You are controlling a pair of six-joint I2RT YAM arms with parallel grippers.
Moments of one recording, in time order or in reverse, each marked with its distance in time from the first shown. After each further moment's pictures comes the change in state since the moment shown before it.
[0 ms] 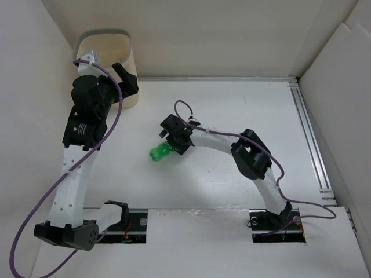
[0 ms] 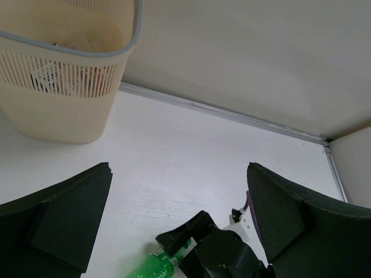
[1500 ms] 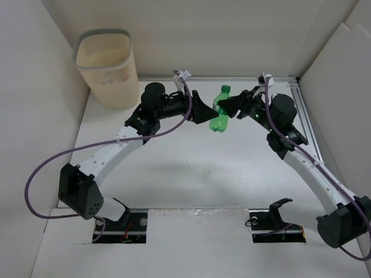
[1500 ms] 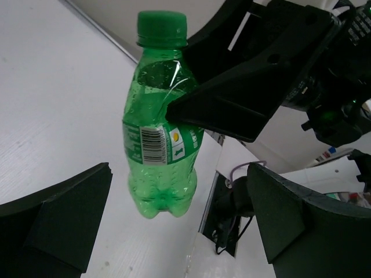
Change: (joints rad) left arm -0.399 0.295 -0.218 0.580 0.746 -0.187; right arm -0.515 -1.075 -0.712 0.683 -0.613 -1.108
